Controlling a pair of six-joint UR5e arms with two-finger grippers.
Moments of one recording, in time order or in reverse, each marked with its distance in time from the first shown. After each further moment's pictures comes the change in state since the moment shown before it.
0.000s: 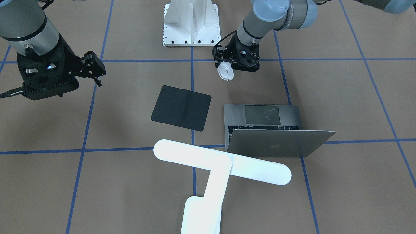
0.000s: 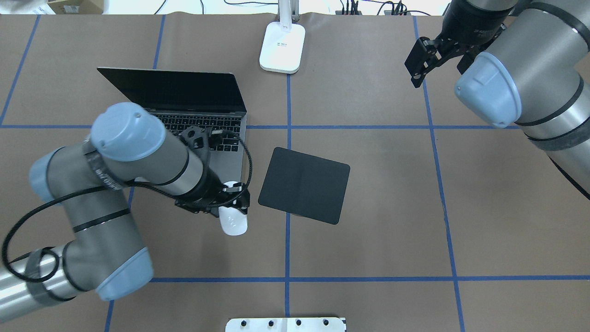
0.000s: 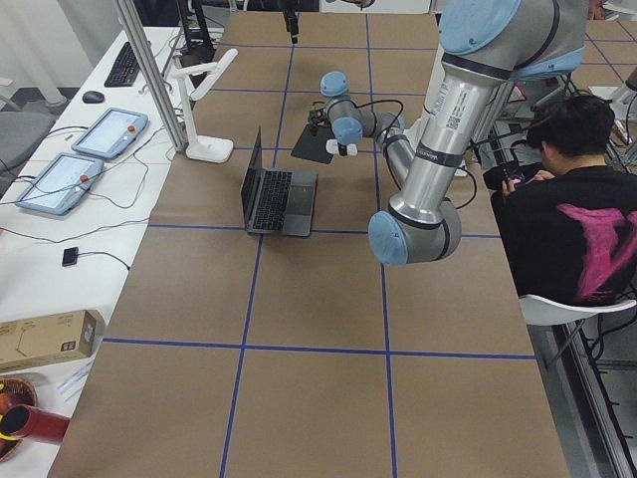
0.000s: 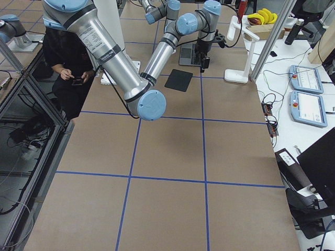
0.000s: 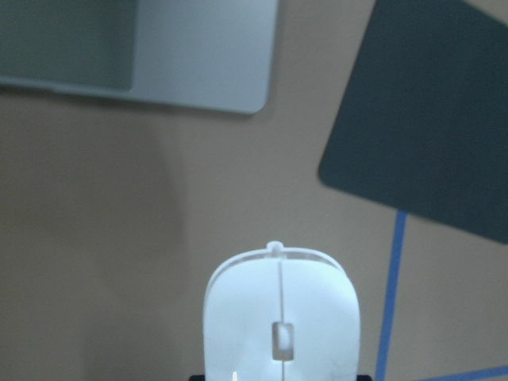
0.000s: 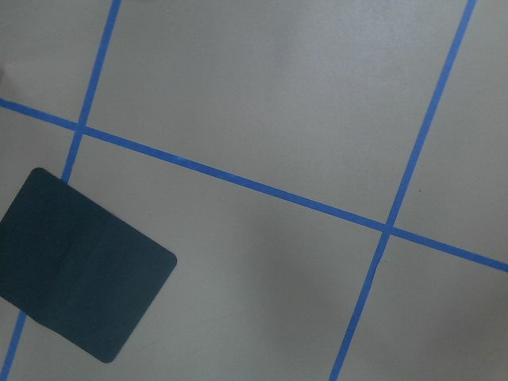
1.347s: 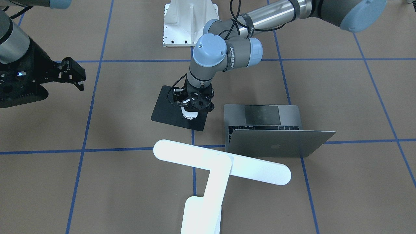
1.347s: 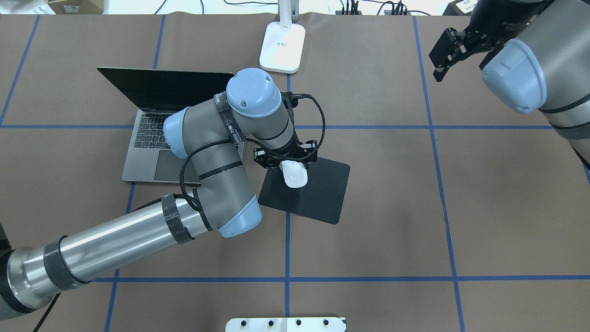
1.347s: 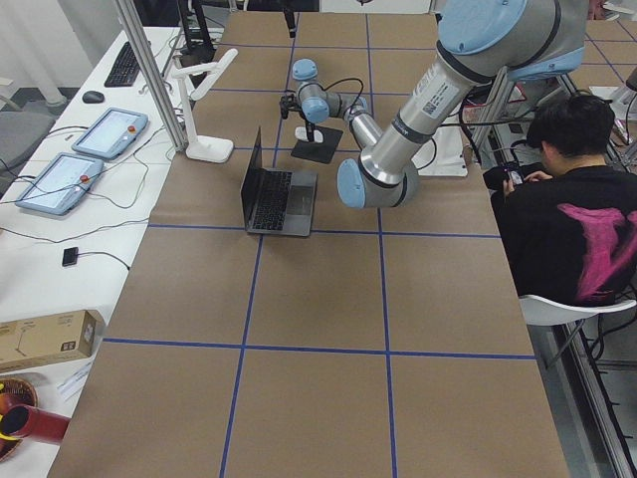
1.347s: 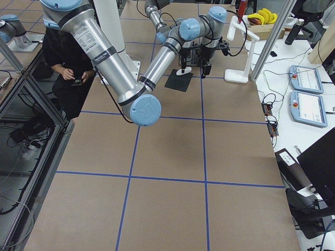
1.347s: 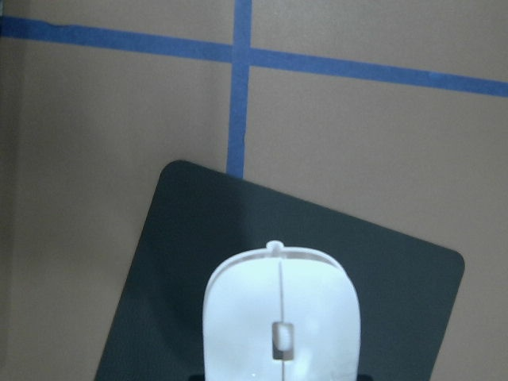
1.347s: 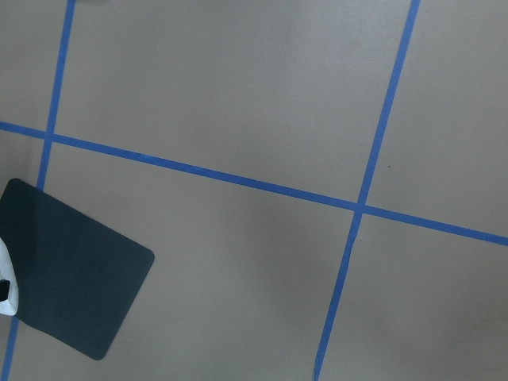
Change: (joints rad) left arm -0.011 -0.364 0.501 -0.079 0.096 0.016; right arm 0.067 -0.054 -0.013 0.003 0.065 -0.001
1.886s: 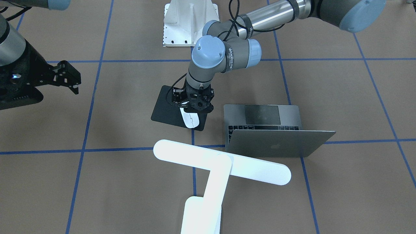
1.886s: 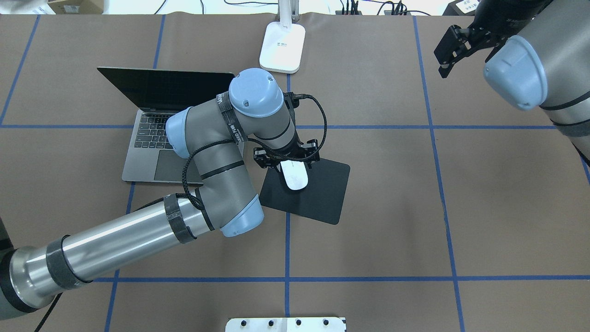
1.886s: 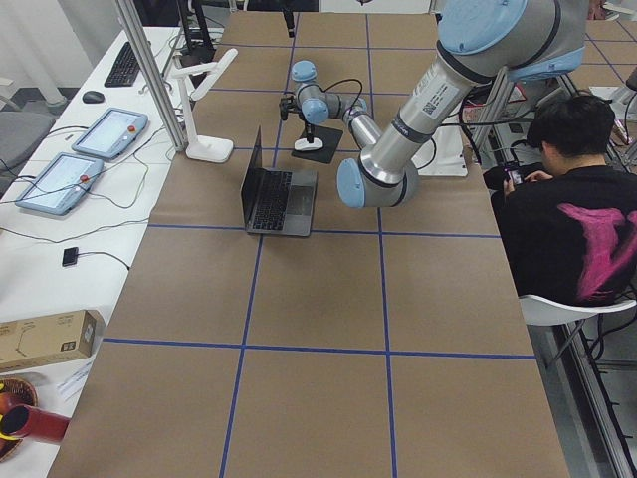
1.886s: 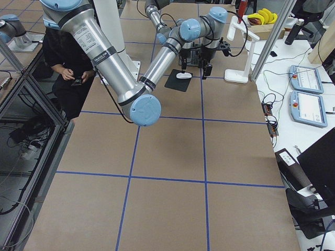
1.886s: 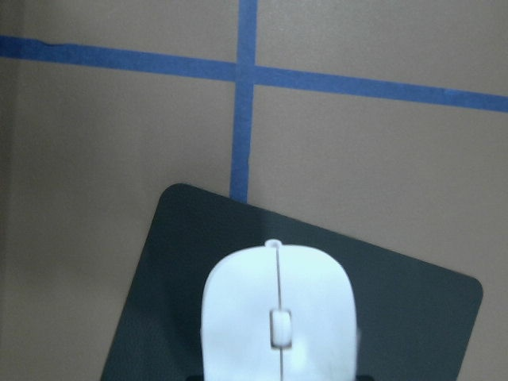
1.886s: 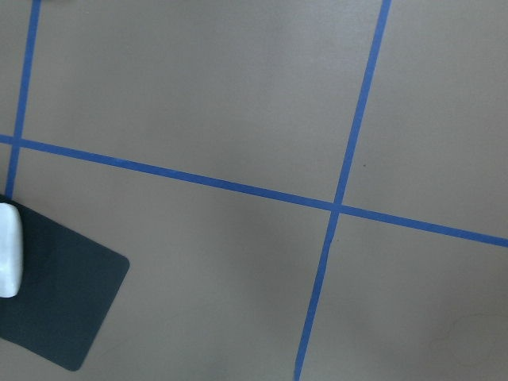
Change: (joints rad) left arm 0.001 -0.007 0.006 0.006 -0.002 0.004; right arm 0.010 0.002 -0.006 0.000 -0.032 -0.008
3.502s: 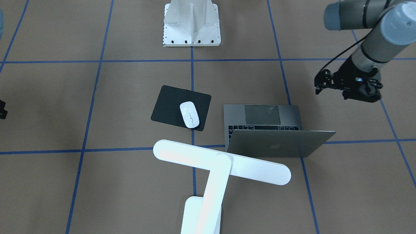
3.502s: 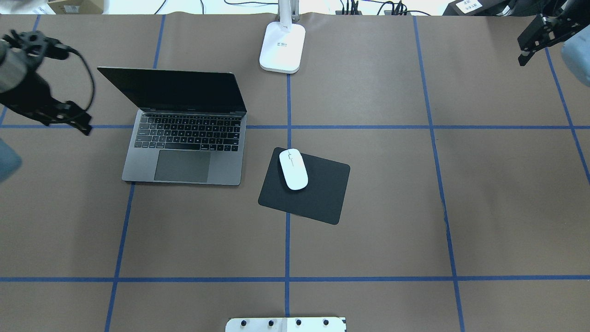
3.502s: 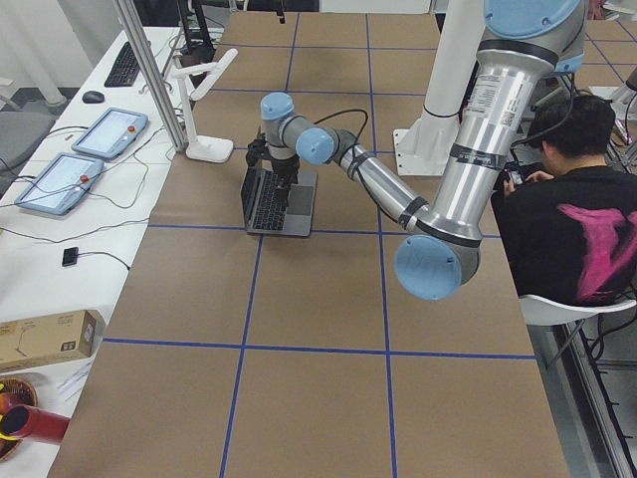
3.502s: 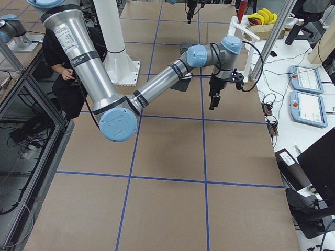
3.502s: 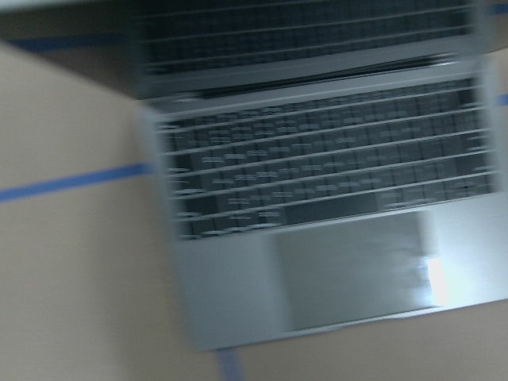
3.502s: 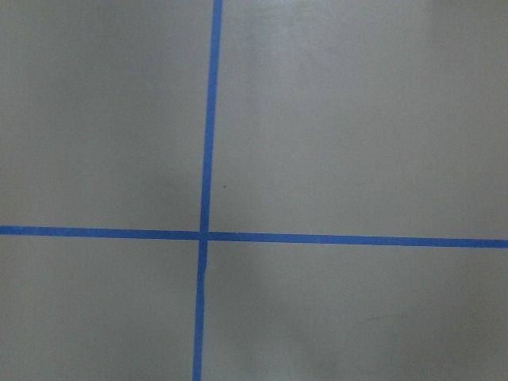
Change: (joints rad) left arm -0.527 0.692 -0.565 0.370 -0.190 0.901; right arm 0.199 -0.196 -0.105 0.110 0.032 -0.001
